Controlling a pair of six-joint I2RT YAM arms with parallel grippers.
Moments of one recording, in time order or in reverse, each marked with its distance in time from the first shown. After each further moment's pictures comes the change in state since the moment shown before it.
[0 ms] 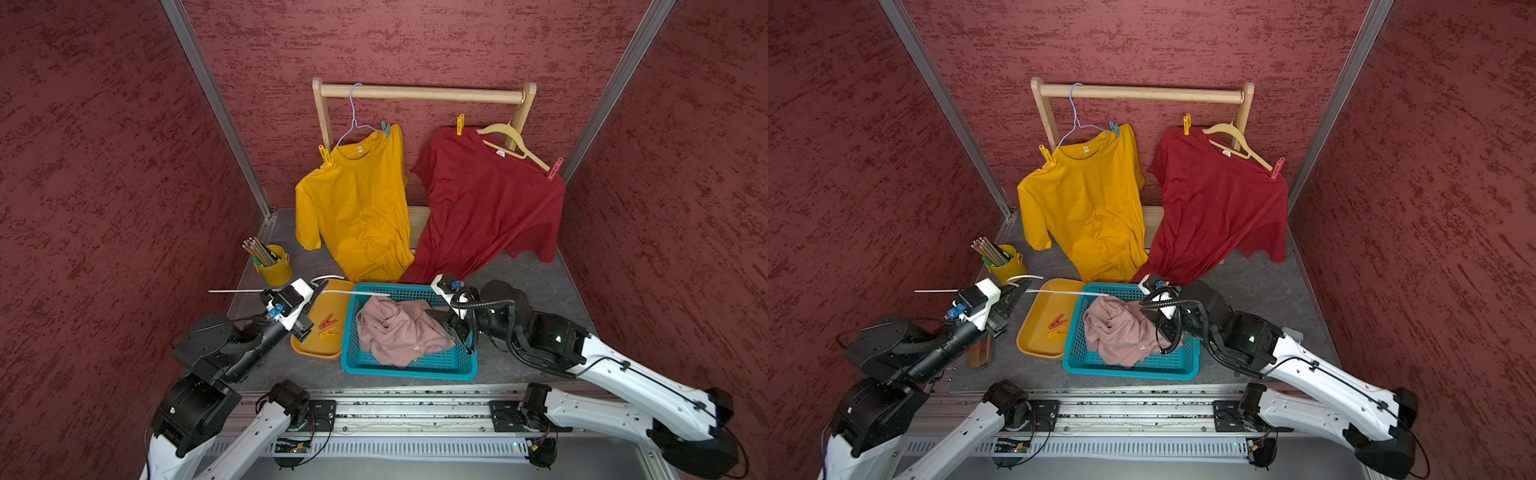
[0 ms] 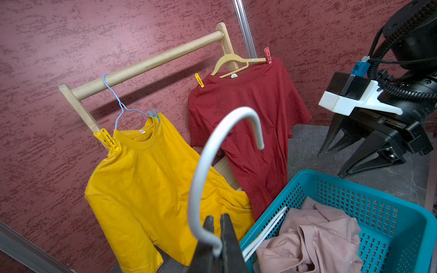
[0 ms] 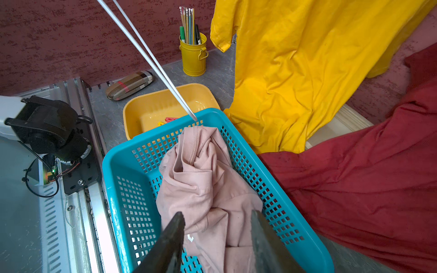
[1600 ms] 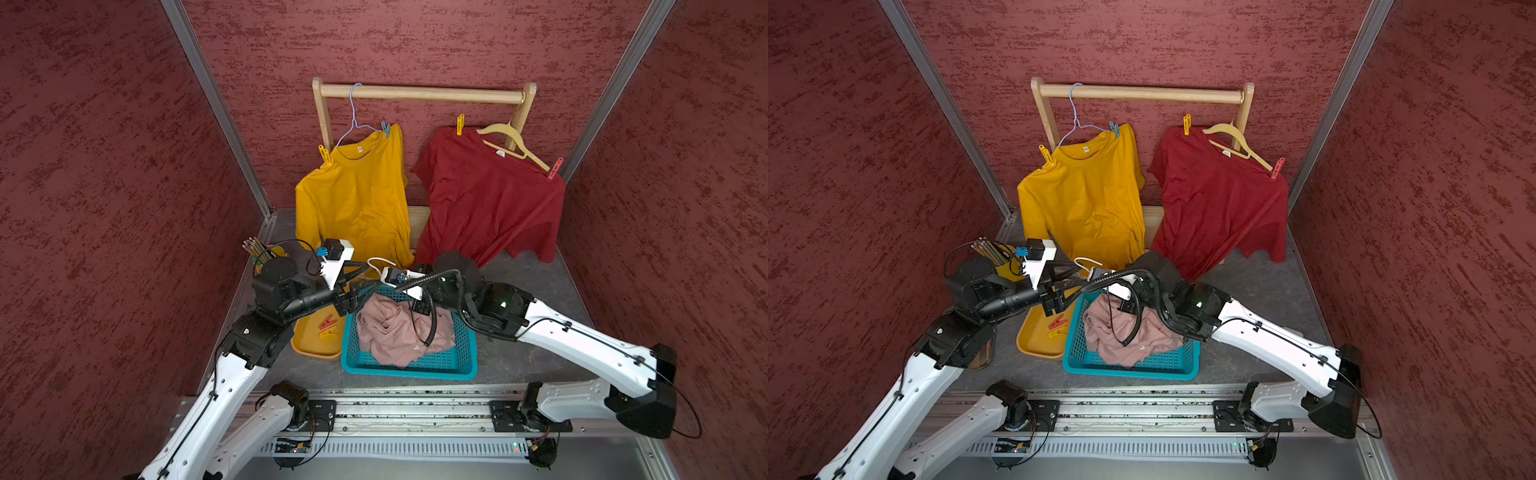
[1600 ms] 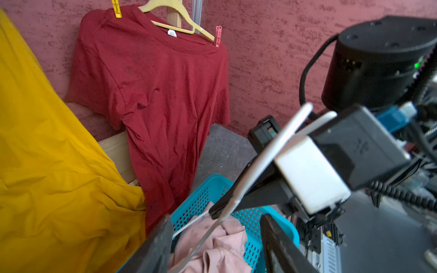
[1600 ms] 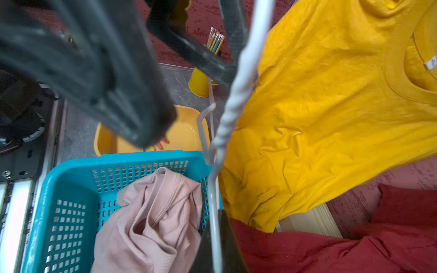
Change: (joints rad) left arm 0.115 0.312 -0.109 0.238 0.506 -0.444; right arm 0.000 0.351 0.280 0.100 -0.080 -0.450
